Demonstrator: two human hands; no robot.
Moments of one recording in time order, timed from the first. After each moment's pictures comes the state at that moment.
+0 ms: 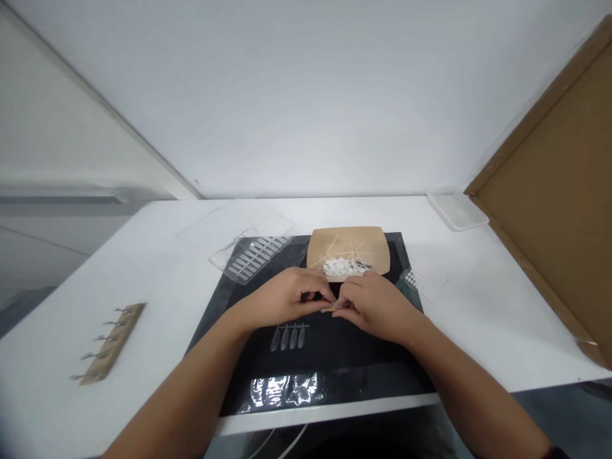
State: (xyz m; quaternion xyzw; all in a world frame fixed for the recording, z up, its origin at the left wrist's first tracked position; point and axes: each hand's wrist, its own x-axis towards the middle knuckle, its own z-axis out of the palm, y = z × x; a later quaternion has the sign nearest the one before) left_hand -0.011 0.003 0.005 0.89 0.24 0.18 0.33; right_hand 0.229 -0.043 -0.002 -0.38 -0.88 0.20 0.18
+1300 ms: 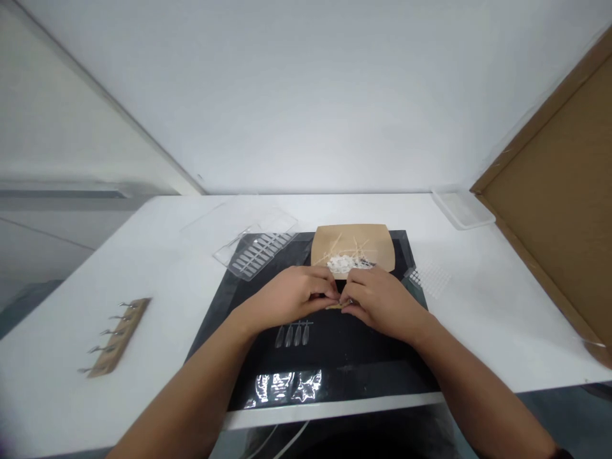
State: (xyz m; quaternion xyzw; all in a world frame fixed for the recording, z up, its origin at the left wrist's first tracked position) left_hand -0.009 -0.002 0.003 0.91 0.28 0.12 0.27; right_hand 0.234 -0.039 -0.008 -0.35 -0.91 0.16 0.18
